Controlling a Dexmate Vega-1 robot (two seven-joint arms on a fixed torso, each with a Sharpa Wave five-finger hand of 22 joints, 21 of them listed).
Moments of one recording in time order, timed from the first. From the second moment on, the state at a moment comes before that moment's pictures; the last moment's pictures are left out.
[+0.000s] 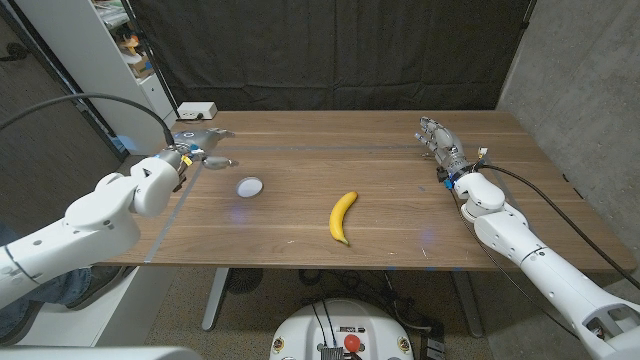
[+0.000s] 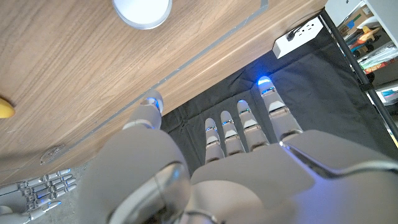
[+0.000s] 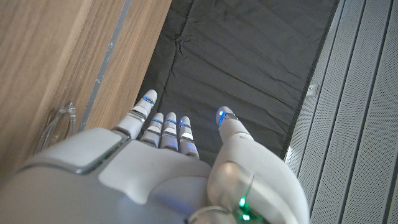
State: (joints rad) left arm 1.28 1.22 0.12 -2.20 0.53 0.56 -0.05; left_hand 0.63 -0.13 0.49 -0.14 0.22 0.17 -0.08 0.22 0.20 0.13 -0.04 0.29 0.30 0.20 0.04 0.24 0.22 0.37 0.22 0.30 0.20; right arm -0.89 -0.58 -0.34 -1.44 0.59 0.25 -0.08; right_hand 0.38 0.13 0.52 -0.14 0.18 0.15 0.07 0.20 0.19 0.12 0.10 0.20 0.20 0.04 0.03 0.21 0.22 0.29 0.00 0.19 0.17
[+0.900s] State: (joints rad) left arm 1.03 1.23 0.39 -2.17 0.45 0.64 -0.16; left_hand 0.63 -0.13 0.49 -0.14 0.22 0.16 -0.08 0.22 0.21 0.13 -0.04 0.29 0.31 0.20 0.05 0.24 0.23 0.39 0.22 0.30 0.20; right arm -0.90 -0.59 -0.33 -1.45 0.60 0.26 -0.06; right_hand 0.38 0.13 0.52 -0.14 0.18 0.16 0.07 0.20 0.19 0.12 0.10 0.20 0.20 0.04 0.03 0.21 0.22 0.30 0.00 0.19 0.17
